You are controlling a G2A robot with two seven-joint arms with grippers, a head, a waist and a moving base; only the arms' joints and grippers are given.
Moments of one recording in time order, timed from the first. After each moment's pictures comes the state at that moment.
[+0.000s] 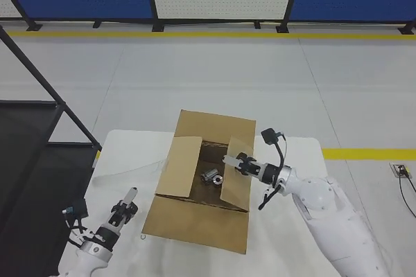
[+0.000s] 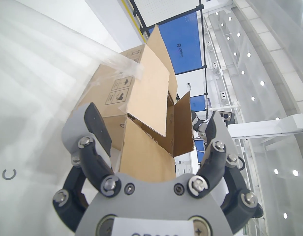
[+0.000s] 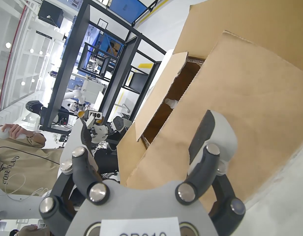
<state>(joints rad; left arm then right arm) 1.56 -1.22 -1.65 -1.90 0.03 -0.02 -0.31 -0.72 -1.25 1.14 -1.32 -0.11 -0.25 0.73</state>
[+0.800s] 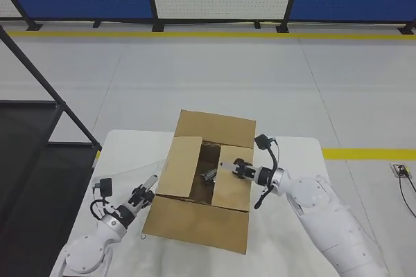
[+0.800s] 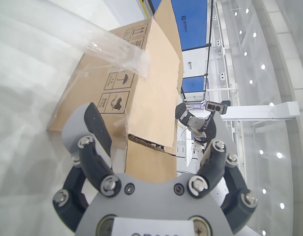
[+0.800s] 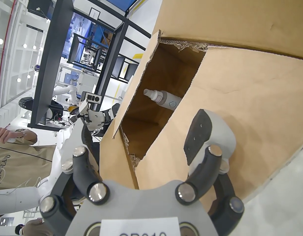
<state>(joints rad) 1.30 -1.21 -1.53 -1.68 0.02 -0.01 -0.48 -0.66 -1.27 1.08 -1.11 -0.11 -0.37 0.72</state>
